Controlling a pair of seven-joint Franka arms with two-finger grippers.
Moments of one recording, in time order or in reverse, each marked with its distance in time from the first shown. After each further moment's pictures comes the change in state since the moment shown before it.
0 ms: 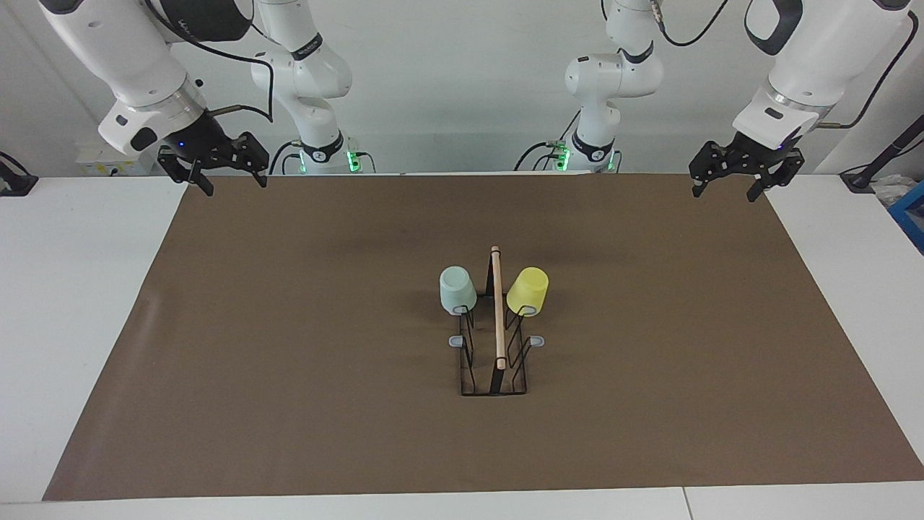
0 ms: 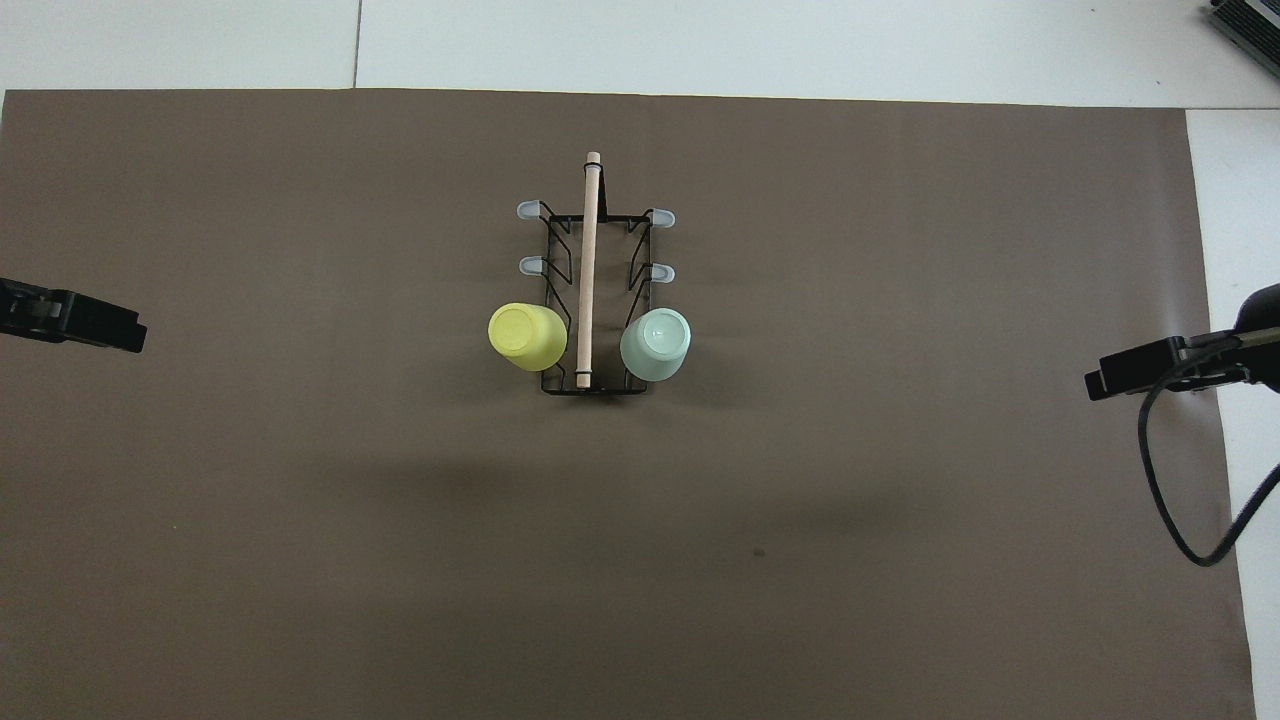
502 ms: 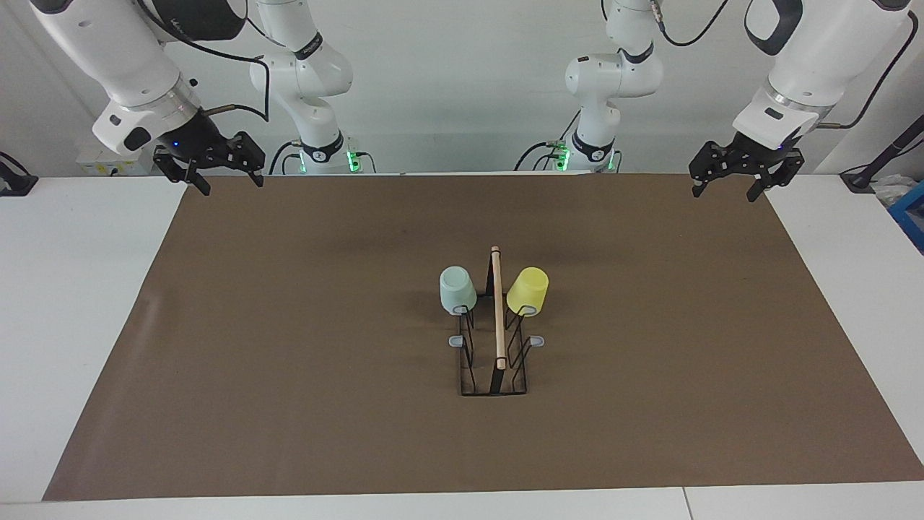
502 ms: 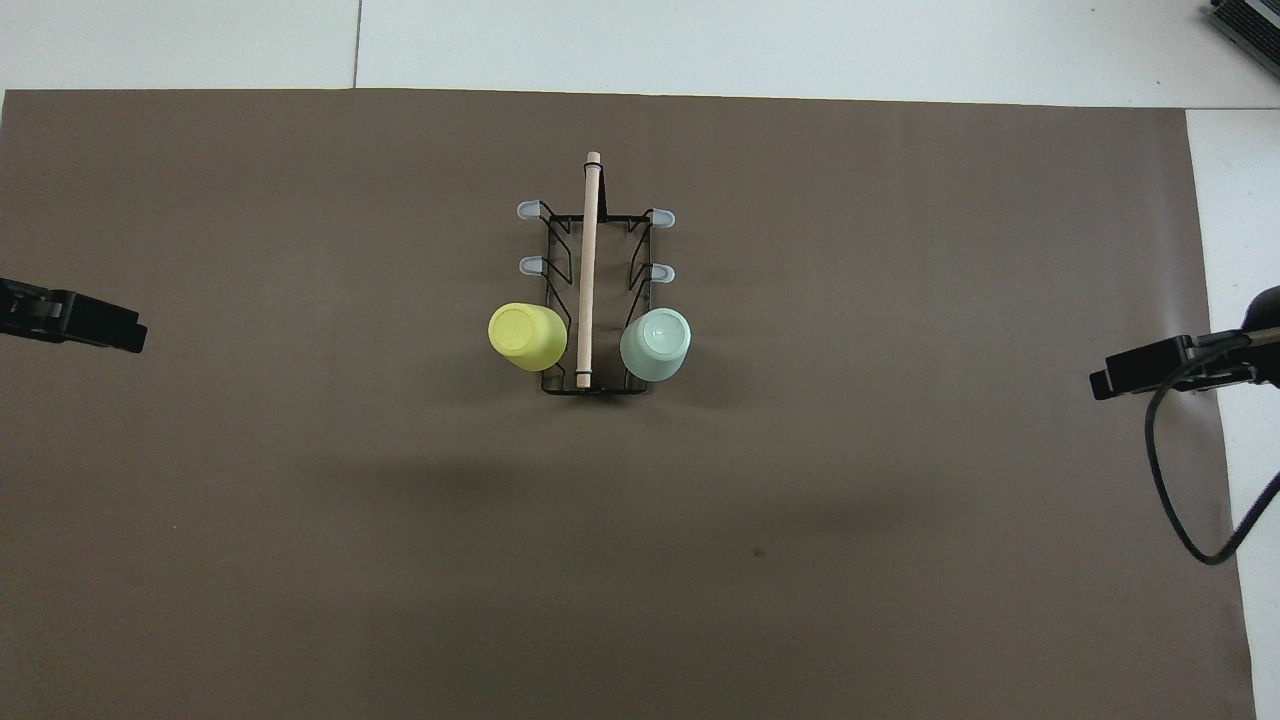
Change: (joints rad) left arm 0.000 0.000 0.000 -0.001 0.000 0.000 0.000; right arm 0.049 0.003 -0.049 0.001 0.000 -0.002 0.001
